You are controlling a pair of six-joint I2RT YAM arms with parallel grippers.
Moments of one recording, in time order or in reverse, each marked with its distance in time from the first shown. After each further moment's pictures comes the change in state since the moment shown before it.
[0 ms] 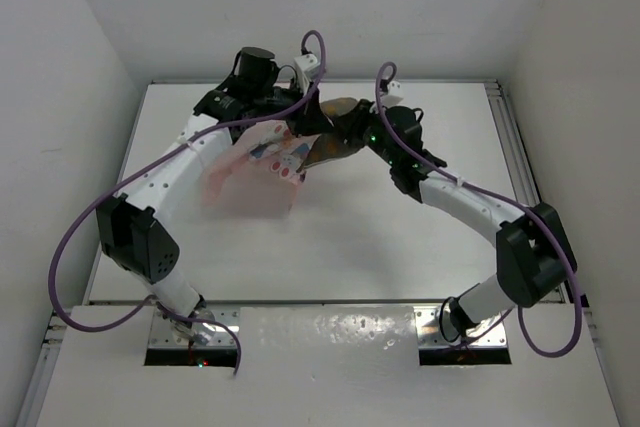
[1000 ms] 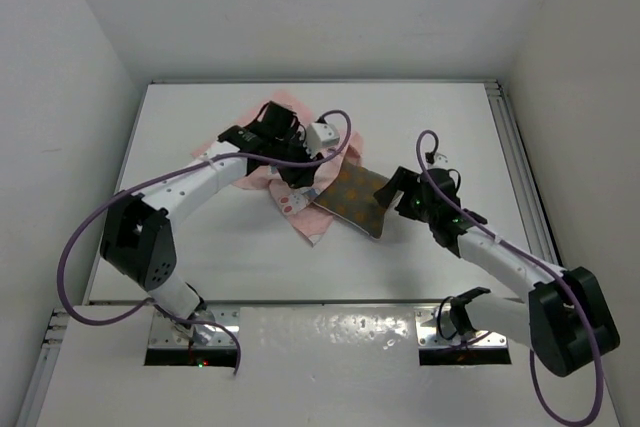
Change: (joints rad) left arm -0.073 -0.036 -0.315 -0.097 -0.377 0.296; right arm -0.138 -0.382 -0.565 -0.281 0.080 0.068
